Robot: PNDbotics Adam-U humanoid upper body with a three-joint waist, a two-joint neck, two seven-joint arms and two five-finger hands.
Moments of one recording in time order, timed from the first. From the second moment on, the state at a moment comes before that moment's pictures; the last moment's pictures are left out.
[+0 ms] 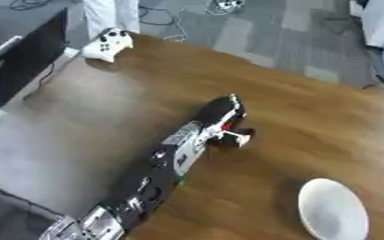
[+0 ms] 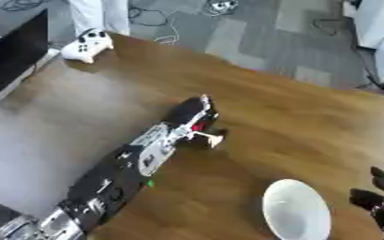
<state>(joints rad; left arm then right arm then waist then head) -0.67 0.32 -0.19 -1.05 -0.82 -0.25 0.19 -0.14 -0.18 0.23 -1.74 -0.19 -0.21 0.17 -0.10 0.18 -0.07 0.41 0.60</state>
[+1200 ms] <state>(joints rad) -0.75 0.32 -0.36 -1.47 -0.73 -0.22 -0.03 -0.10 -0.20 0.18 -1.63 -0.17 -0.23 0.13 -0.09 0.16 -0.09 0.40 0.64</state>
